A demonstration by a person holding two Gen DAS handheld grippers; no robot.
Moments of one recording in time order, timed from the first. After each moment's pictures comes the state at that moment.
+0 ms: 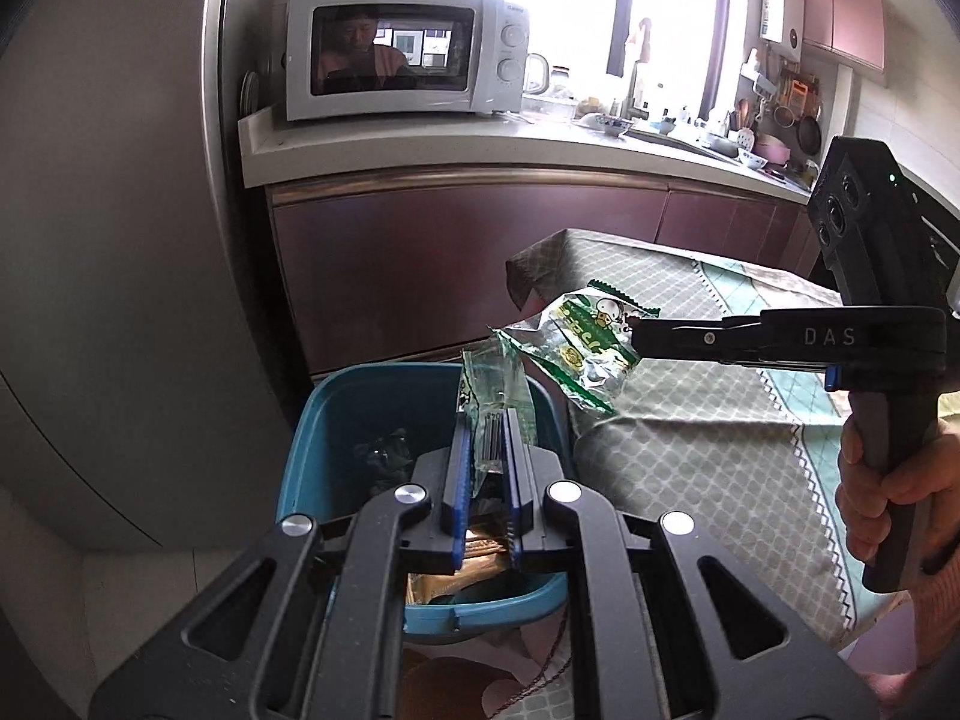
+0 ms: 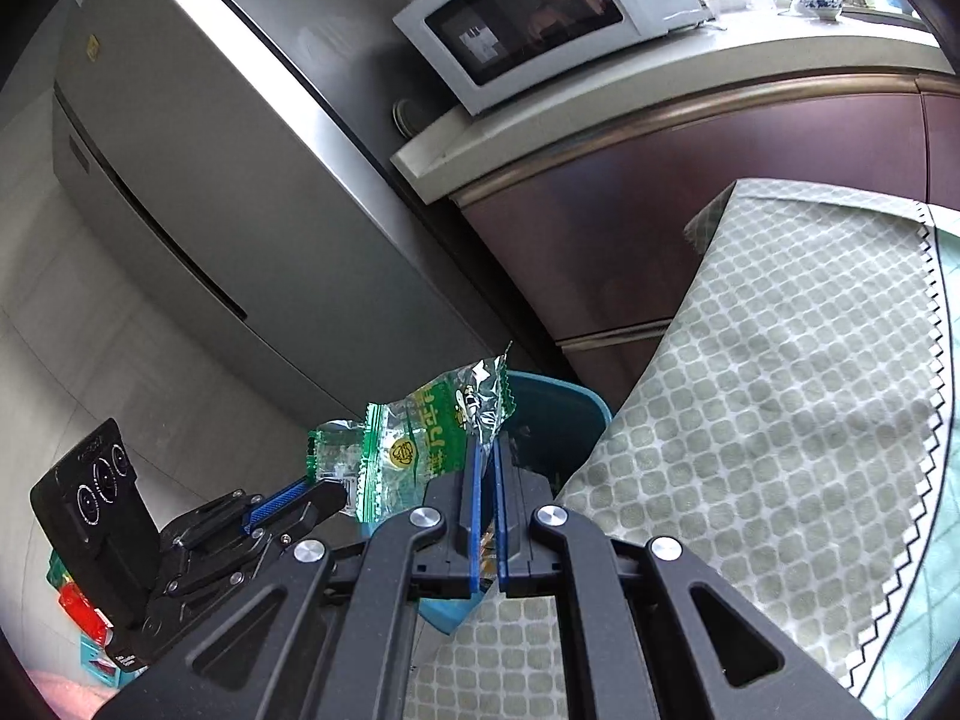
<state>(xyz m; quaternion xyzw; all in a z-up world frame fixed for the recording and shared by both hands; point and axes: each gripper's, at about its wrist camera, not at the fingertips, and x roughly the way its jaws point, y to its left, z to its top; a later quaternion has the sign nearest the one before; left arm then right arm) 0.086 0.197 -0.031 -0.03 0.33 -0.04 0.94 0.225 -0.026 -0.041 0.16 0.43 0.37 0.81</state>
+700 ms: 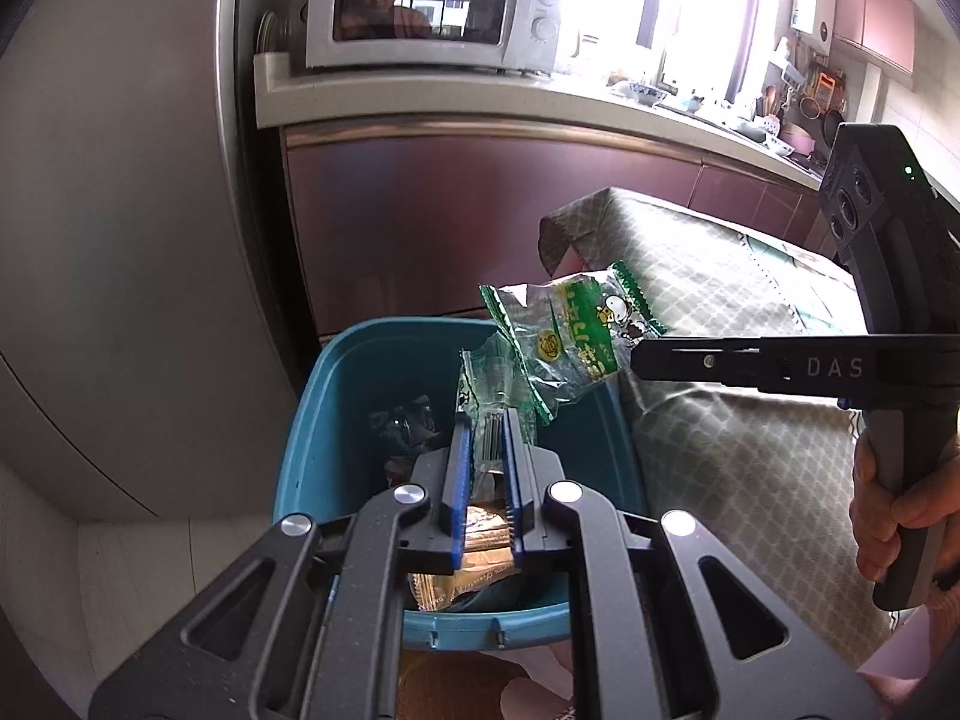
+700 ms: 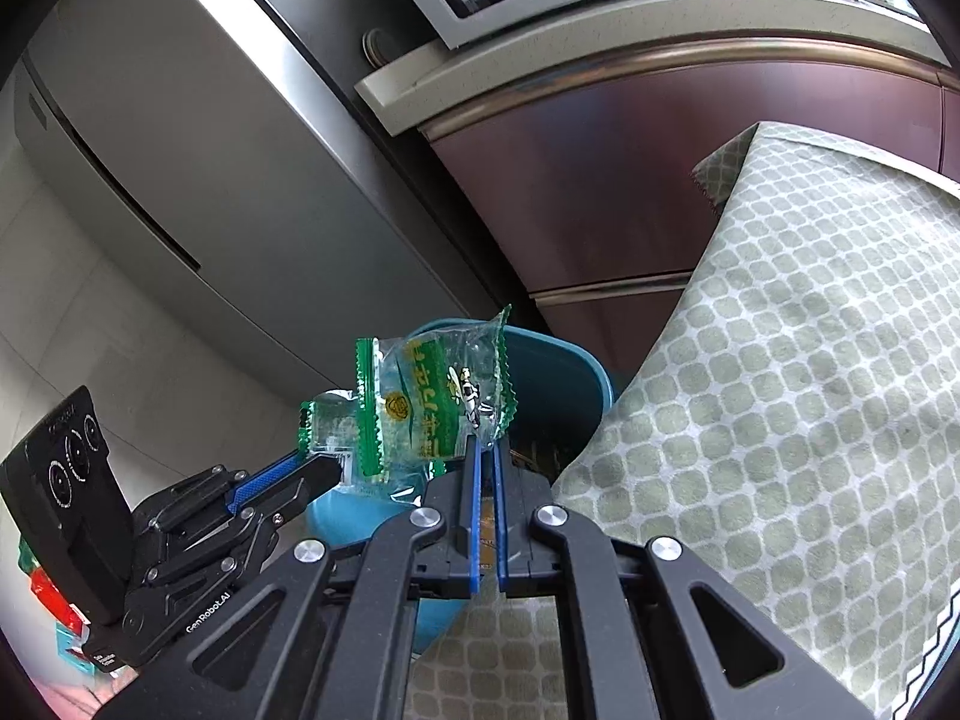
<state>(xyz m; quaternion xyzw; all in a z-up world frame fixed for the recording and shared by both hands) 0.121 0.216 -0.074 -0.05 0.37 -0.03 0.93 0.240 0.019 -0.077 0.10 0.48 0.35 0.80</state>
